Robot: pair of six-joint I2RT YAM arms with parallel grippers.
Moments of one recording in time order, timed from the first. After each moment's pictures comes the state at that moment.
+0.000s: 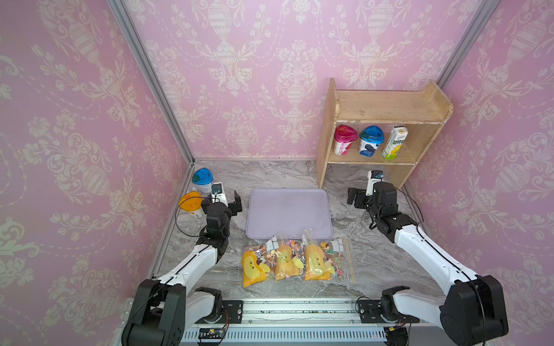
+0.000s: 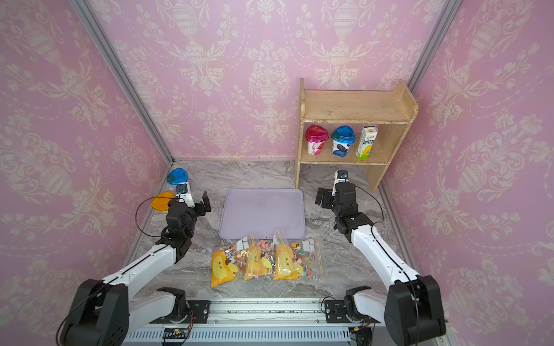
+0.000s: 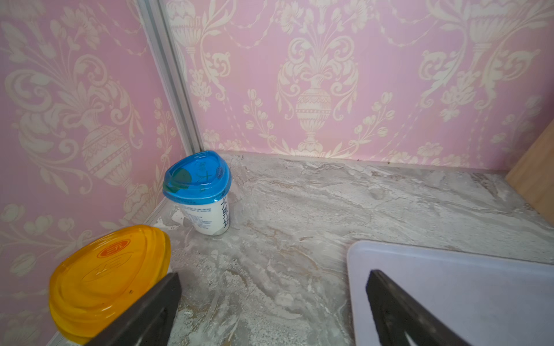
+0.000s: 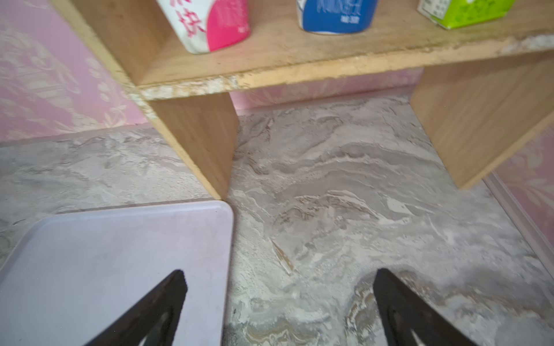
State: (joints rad) left arm -0.20 1.12 0.48 0.44 -0.35 -0.07; right arm 0.16 1.24 0.85 -0.16 0.18 0.25
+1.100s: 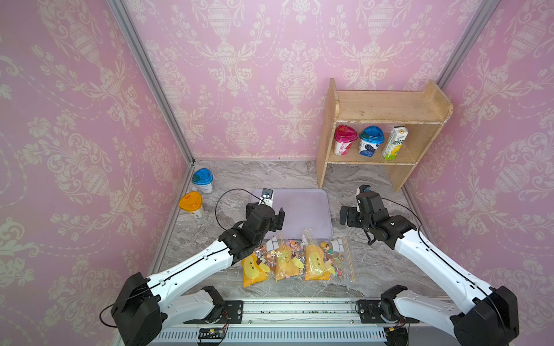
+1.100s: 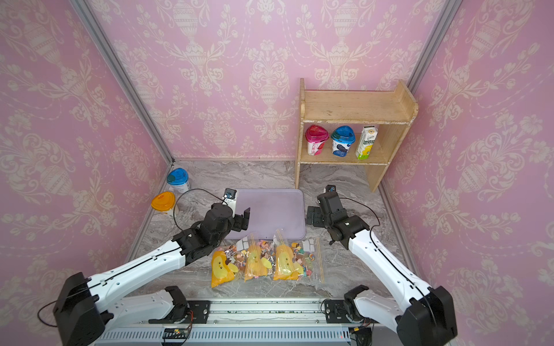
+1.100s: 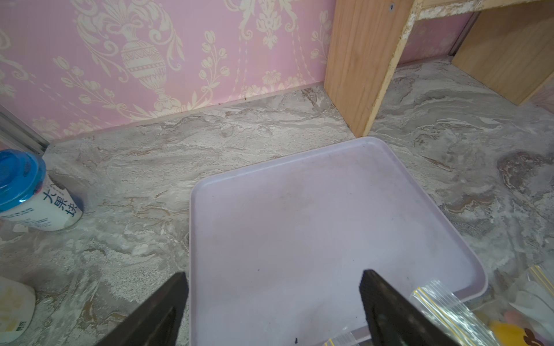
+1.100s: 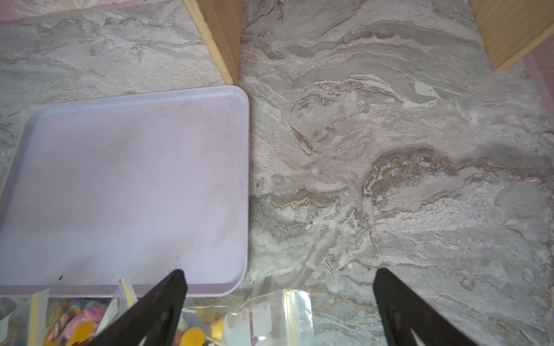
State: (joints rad) left arm -0.79 1.17 0.80 -0.18 -0.49 -0.26; right arm 0.41 1.10 0.87 -0.59 0.23 0.42
